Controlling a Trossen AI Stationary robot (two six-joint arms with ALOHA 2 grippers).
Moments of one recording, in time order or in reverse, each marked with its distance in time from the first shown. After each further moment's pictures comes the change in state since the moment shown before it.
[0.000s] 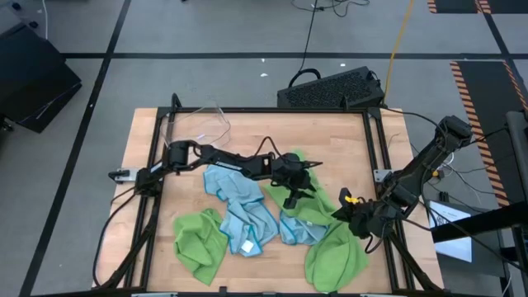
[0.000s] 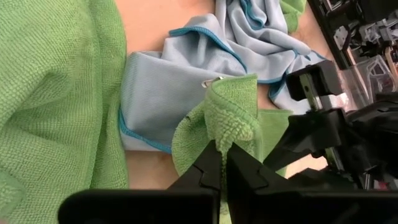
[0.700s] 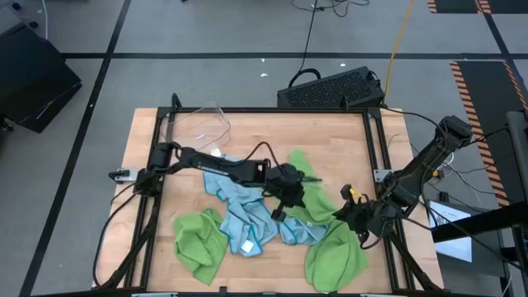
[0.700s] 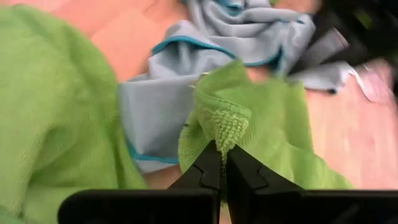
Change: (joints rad) left arm -0.127 -0.189 0.000 -0.349 -0.082 0.041; right arm 0.000 0.000 0.000 0.000 0.022 0.365
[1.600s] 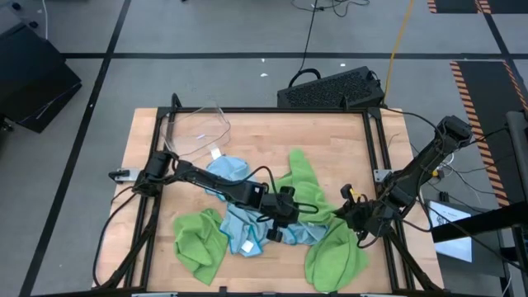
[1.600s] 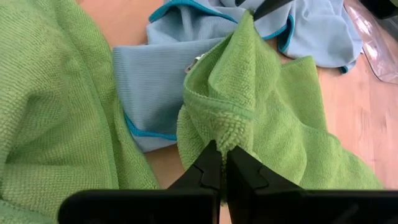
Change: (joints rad) left arm -0.148 -0.004 -0.011 -0.103 -0.280 -0.185; right arm 0.000 0.000 -0.089 0.041 -0.005 0.024
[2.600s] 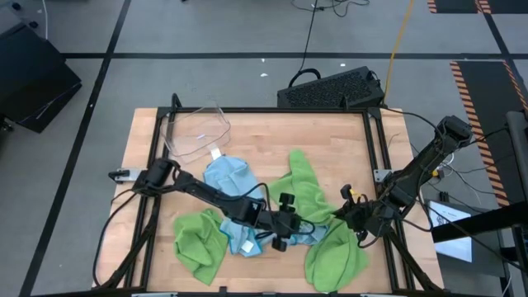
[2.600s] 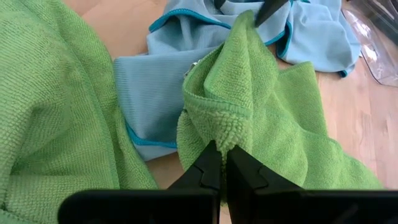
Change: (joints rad) left arm -0.111 0.037 -0.001 0.138 -0.339 0.035; right arm 0.000 0.000 0.000 0.026 0.002 0.002
